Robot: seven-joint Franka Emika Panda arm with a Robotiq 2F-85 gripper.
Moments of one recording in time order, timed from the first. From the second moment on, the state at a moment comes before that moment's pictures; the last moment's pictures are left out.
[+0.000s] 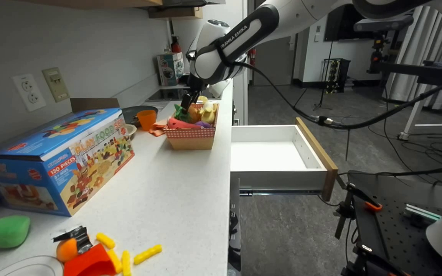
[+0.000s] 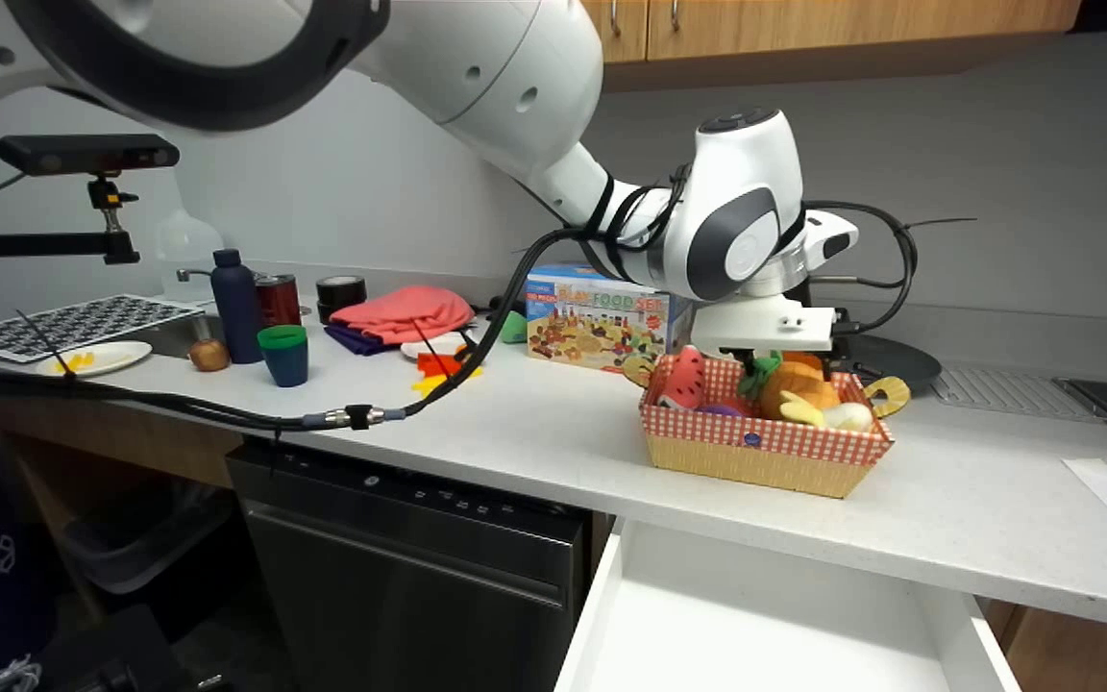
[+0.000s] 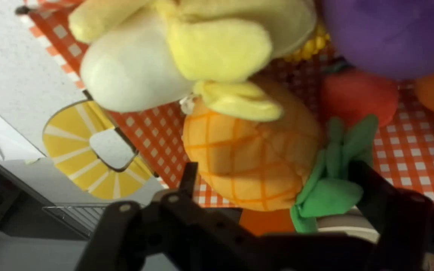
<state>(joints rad) -0.28 0.73 0.02 -1.42 -0.02 2.69 -0.35</state>
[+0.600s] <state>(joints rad) -0.27 0.81 0.05 -1.33 -0.01 2.59 -0.35</state>
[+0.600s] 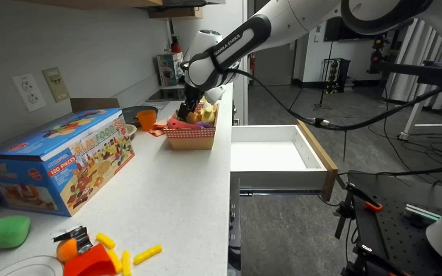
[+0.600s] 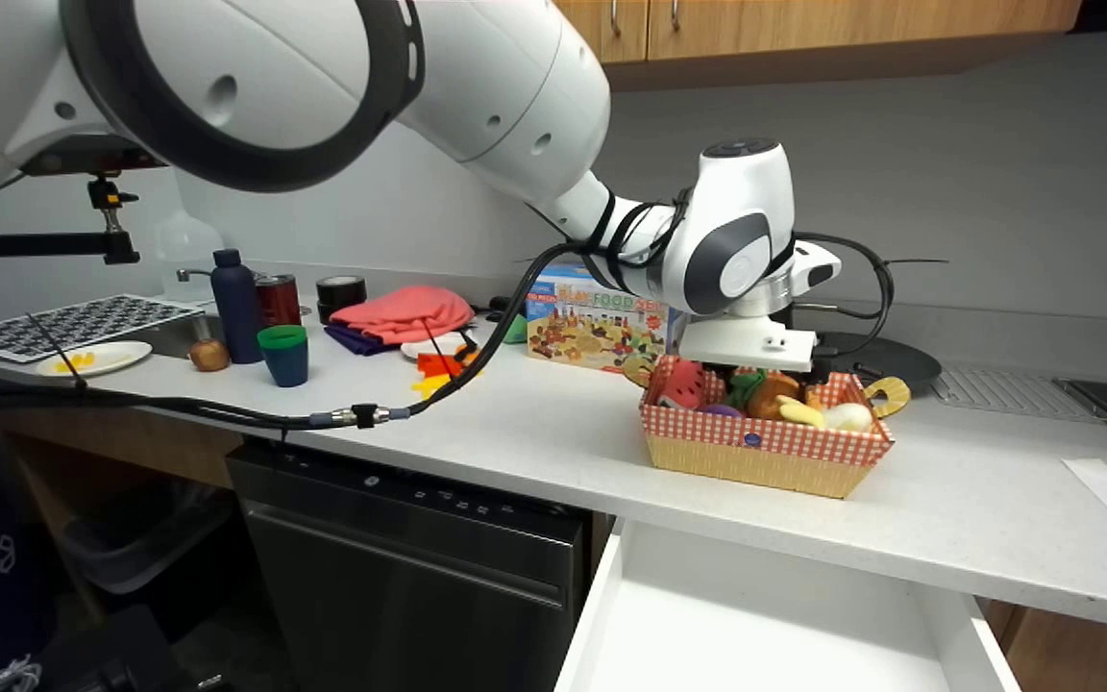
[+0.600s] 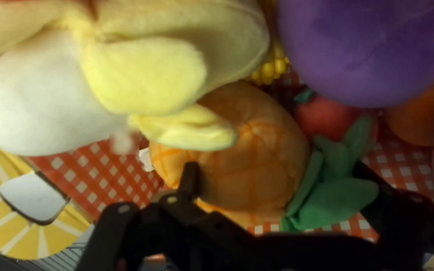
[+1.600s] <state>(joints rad) -0.27 0.80 0.04 -1.30 -0.01 2.57 -0.36</state>
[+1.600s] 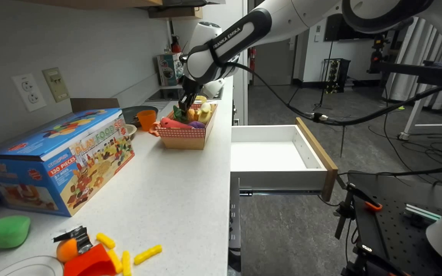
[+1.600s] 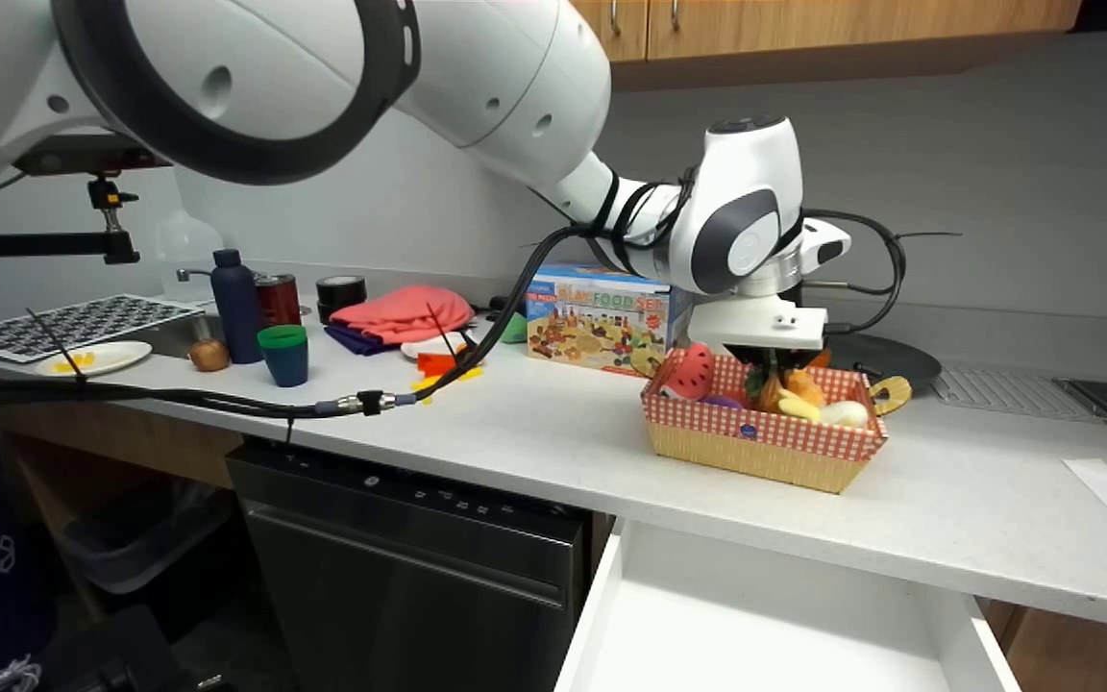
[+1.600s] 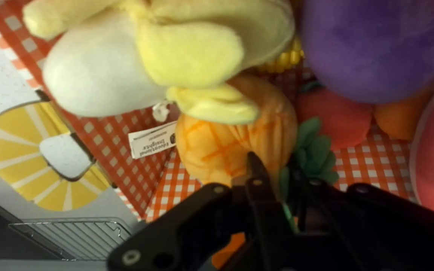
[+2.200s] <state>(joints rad) -0.32 0.44 0.04 -1.63 -0.01 2.64 -0.41</state>
